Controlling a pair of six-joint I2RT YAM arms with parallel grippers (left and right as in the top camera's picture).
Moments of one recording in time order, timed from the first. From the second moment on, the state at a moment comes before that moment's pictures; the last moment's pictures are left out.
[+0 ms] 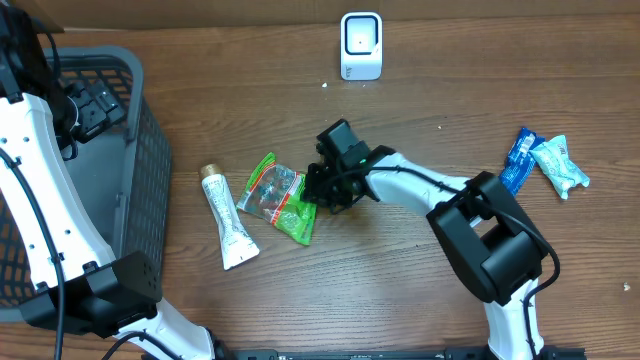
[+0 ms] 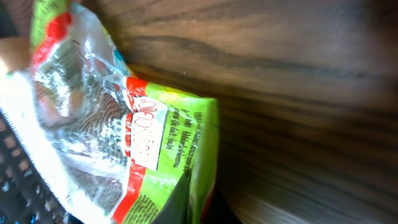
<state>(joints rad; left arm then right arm) 0.39 1.88 2.28 -1.69 -0.11 -0.30 0.64 2.12 1.34 -0.33 -0.55 0.82</state>
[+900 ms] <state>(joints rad) 0.39 1.88 2.28 -1.69 -0.11 -0.30 0.24 2.11 1.55 -0.99 -0.60 0.06</state>
